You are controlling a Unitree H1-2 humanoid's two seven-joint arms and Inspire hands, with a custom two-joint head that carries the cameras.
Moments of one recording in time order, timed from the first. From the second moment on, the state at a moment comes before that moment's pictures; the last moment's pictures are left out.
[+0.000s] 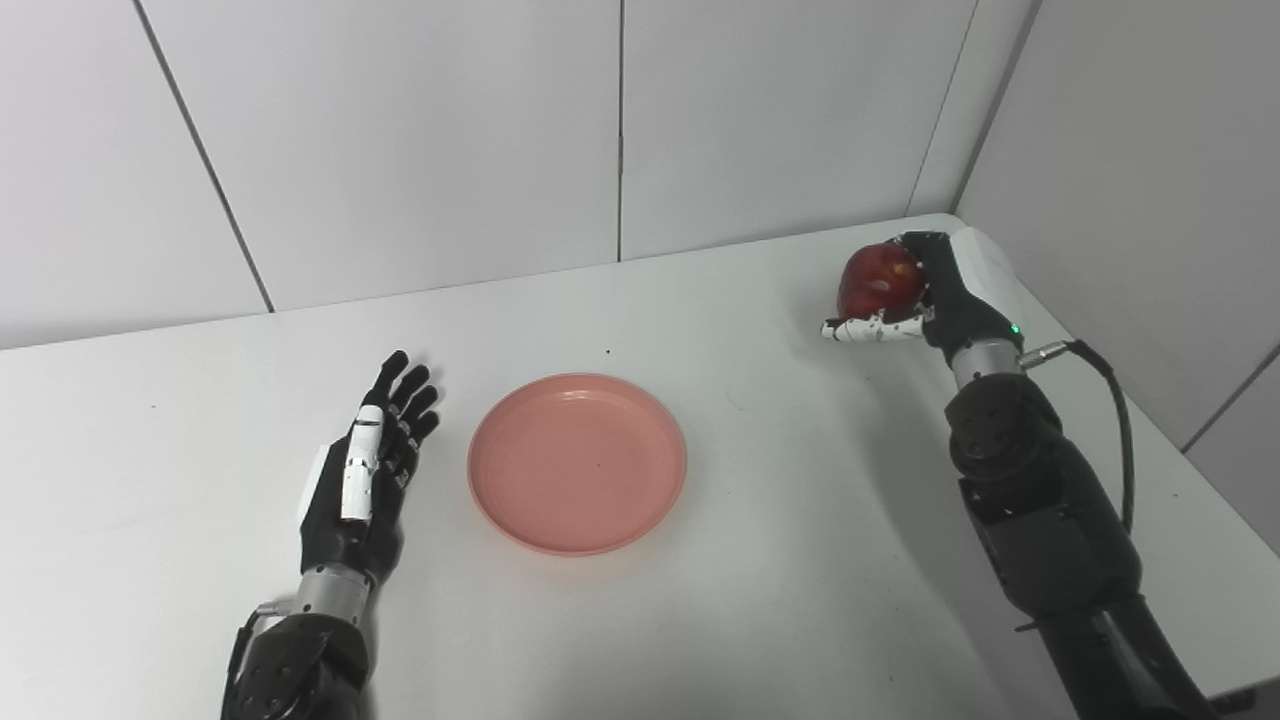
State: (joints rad) left arm -0.29 -0.04 -0.02 0.24 -0.17 0.05 -0.20; right arm -0.33 -0.43 -0.07 -0.11 -0.51 0.47 -0.03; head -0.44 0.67
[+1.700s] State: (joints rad) left arm -0.28 -0.13 -0.04 0.25 -0.13 0.00 -0.12; right arm -0.49 -0.12 0.29 -0.07 -0.62 0.39 0.08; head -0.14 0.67
